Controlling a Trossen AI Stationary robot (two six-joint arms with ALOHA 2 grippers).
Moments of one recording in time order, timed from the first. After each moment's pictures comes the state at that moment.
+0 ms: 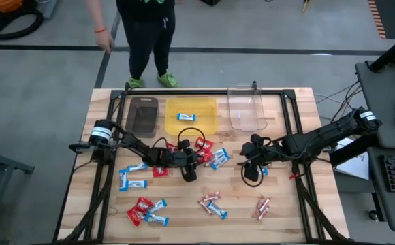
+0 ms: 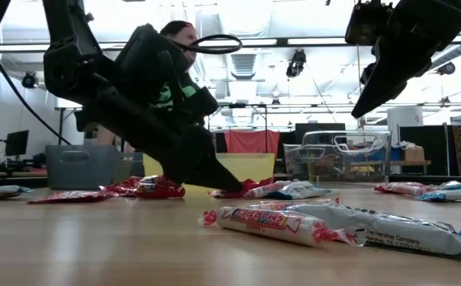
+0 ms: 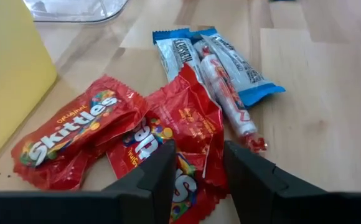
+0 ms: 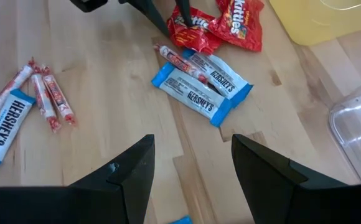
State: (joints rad) left arm -0.14 1.96 0.72 0.68 -0.33 -0.14; right arm 0.27 1.18 0.72 -0.45 0.24 0.47
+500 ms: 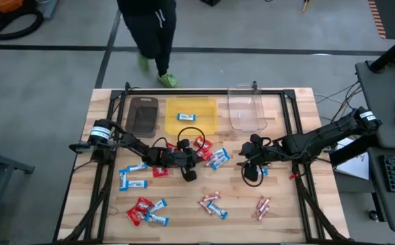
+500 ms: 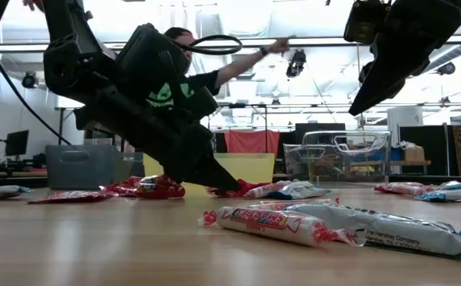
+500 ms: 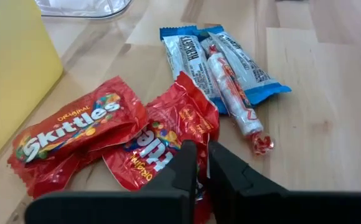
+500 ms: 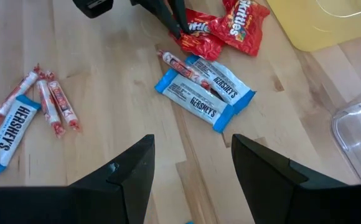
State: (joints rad) left arm -0.14 1.96 0.71 0.65 -0.33 -0.17; right arm 0.27 1.18 0.72 -0.43 0.24 0.47
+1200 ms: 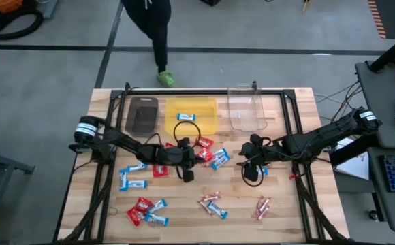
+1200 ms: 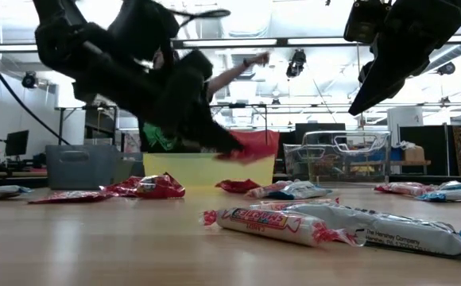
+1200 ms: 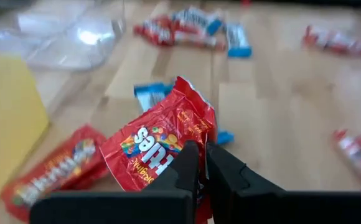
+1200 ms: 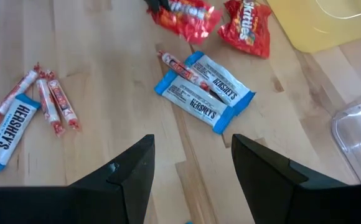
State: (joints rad) left arm -0.15 1.77 0.70 0.63 -0.23 -0.15; right arm 0.27 1.18 0.72 -0.43 0.24 0.46
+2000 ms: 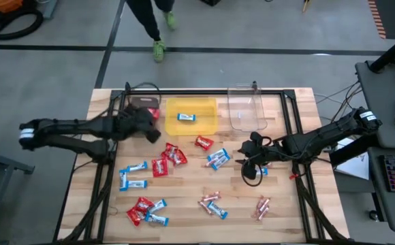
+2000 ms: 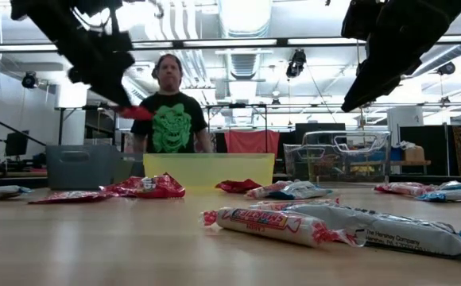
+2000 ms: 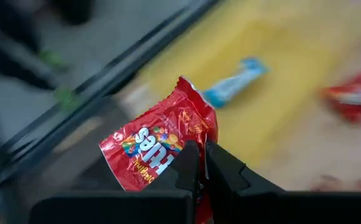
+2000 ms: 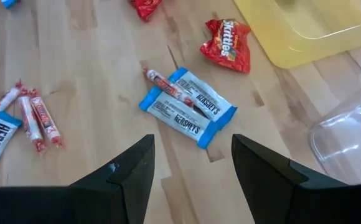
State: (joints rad) left arm 0.15 0.96 0.70 -0.61 -0.63 -0.38; right arm 0.27 1.18 0.72 -0.40 0.32 0.45
